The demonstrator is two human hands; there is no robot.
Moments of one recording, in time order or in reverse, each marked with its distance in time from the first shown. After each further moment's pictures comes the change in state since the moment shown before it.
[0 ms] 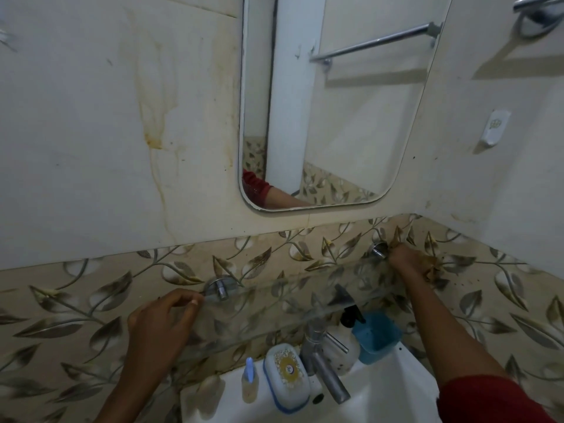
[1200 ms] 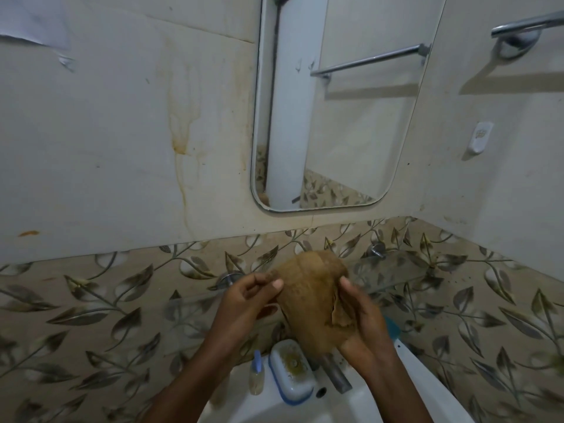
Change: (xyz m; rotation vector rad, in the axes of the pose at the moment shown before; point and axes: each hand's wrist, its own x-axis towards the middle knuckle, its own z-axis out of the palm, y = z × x) left_hand -0.021 0.068 0.033 -0.741 -0.431 -0.193; right_hand -0.243 -0.019 -0.024 1.633 -1.026 0.063
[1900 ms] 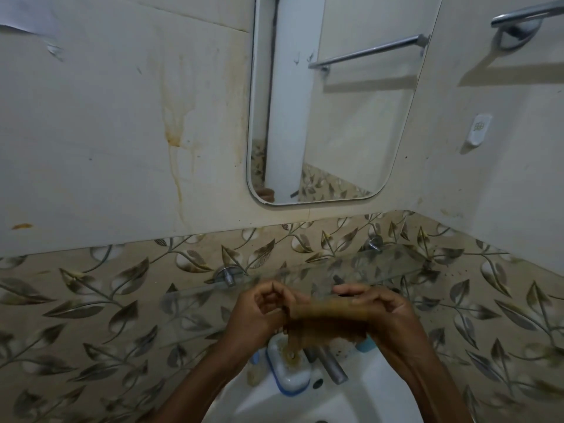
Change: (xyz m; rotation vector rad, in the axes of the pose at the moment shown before) left_hand -0.007 -0.016 0.014 0.073 -0.141 0.139; right_hand -0.028 -0.030 -0.035 -0.671 0.057 -0.315
